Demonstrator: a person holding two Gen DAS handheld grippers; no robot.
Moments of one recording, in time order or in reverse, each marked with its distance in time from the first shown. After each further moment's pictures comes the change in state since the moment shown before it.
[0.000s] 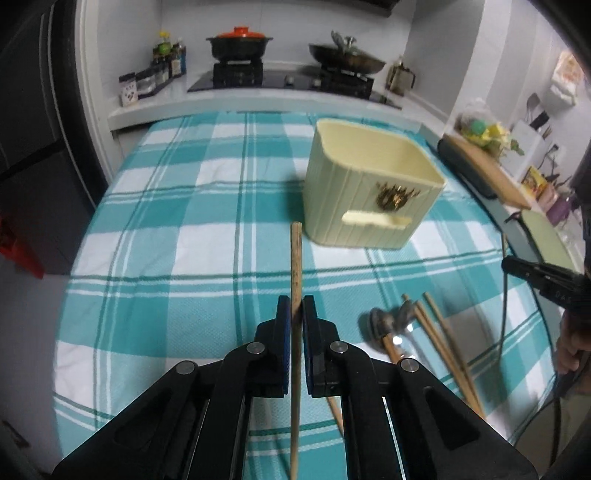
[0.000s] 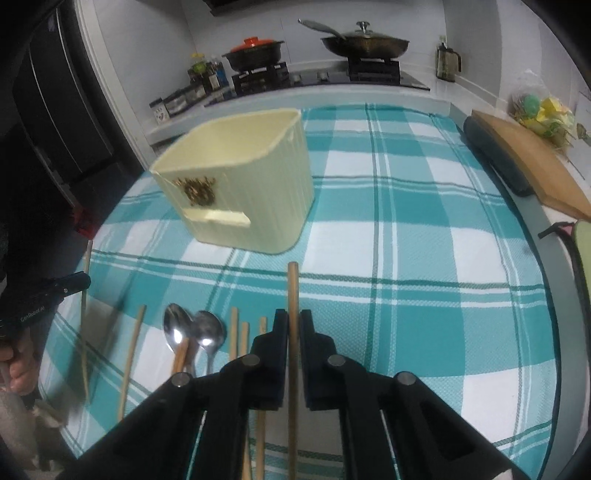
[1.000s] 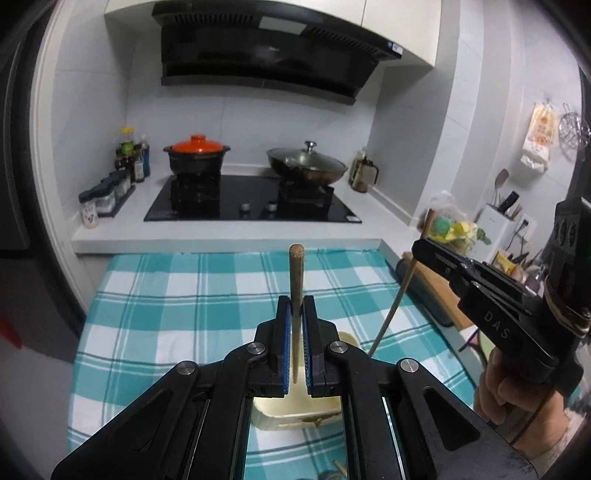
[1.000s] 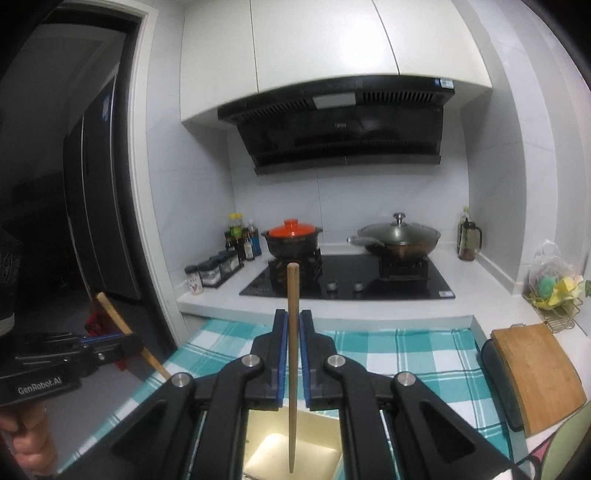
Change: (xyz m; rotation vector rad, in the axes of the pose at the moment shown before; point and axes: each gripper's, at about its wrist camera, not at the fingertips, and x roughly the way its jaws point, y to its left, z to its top) left arm -0.018 -0.058 0.201 0.040 -0.250 -0.096; right arm -0.078 0.069 0.214 -0.109 -0.563 0.028
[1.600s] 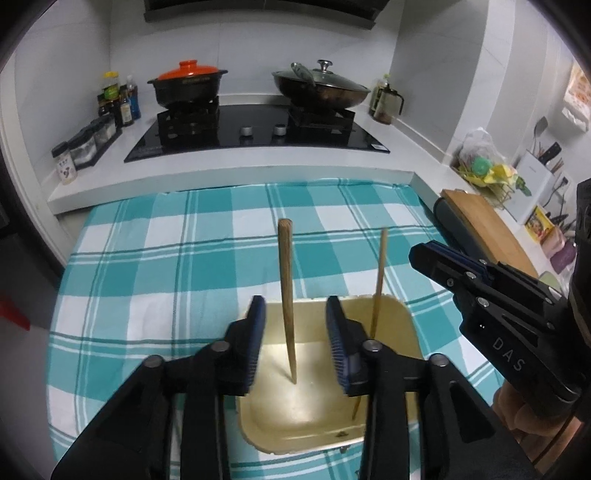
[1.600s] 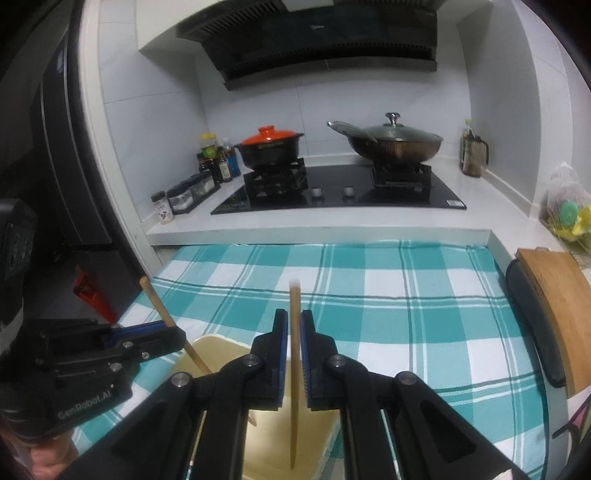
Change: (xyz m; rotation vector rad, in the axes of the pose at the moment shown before) left arm 0.125 -0.005 -0.029 0.012 0.218 0.073; right arm 0.105 -0.041 -0.082 0.077 0.286 -0.025
